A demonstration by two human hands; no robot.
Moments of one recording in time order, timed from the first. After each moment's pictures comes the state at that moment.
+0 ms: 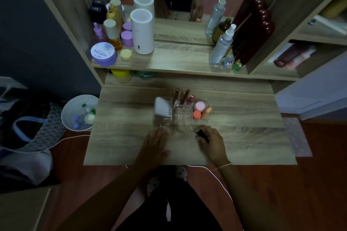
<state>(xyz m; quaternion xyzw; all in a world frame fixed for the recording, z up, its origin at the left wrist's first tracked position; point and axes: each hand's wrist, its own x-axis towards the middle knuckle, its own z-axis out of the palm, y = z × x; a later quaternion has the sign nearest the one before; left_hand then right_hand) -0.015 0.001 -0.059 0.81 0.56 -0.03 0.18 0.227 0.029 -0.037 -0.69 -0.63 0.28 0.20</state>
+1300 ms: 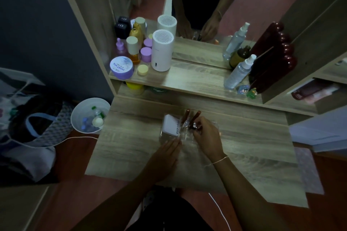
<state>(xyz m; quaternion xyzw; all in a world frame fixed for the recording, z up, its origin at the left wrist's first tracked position) 0.001 0.036 -0.050 0.85 0.50 0.09 0.14 0.173 0.125 0.011 -0.61 -0.73 0.23 0.20</state>
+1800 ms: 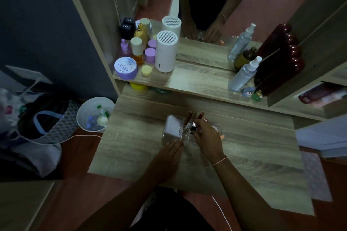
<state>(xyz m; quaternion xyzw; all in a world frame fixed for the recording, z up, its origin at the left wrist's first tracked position) 0.005 0.034 -0.046 0.84 0.52 0.07 0.13 0.166 0.126 0.010 -0.59 -0.76 0.21 0.18</state>
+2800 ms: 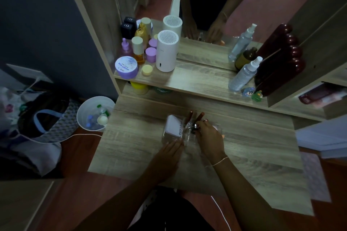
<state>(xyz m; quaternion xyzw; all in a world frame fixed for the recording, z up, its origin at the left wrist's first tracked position) 0.005 0.033 -0.039 0.84 0.52 0.07 0.11 0.167 0.127 0.015 -0.61 -0.77 0.15 0.04</state>
